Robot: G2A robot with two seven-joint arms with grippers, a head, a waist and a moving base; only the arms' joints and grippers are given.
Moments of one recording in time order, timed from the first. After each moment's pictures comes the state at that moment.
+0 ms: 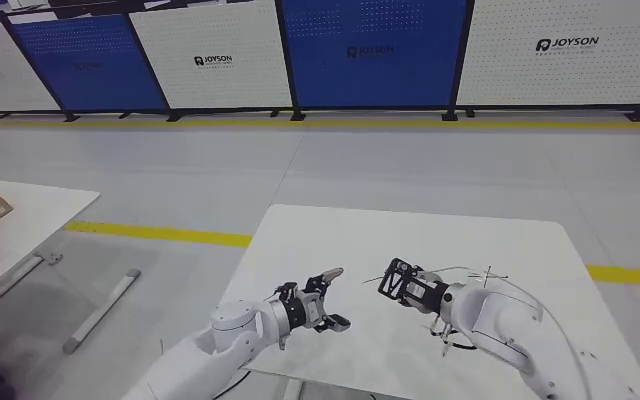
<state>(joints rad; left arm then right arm) 1.44 -0.84 -1.06 -1.82 -1.18 0.34 -0.19 -0.86 -0.95 0.63 -1.77 -1.10 -0.34 0.54</state>
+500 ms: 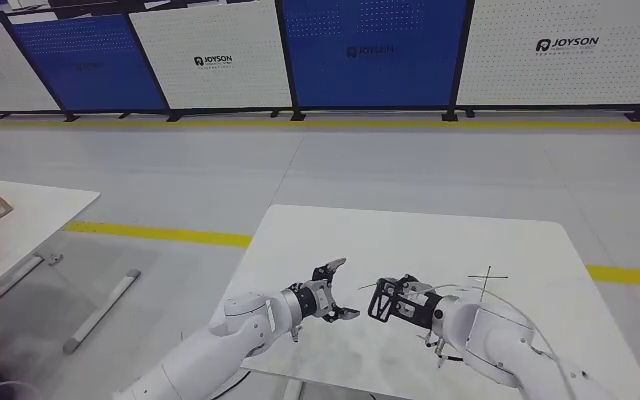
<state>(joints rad) 1.31 -0.86 -0.96 -1.78 -1.45 0.34 0.01 -0.89 -0.94 0.59 -1.85 -1.28 -0.34 0.50</state>
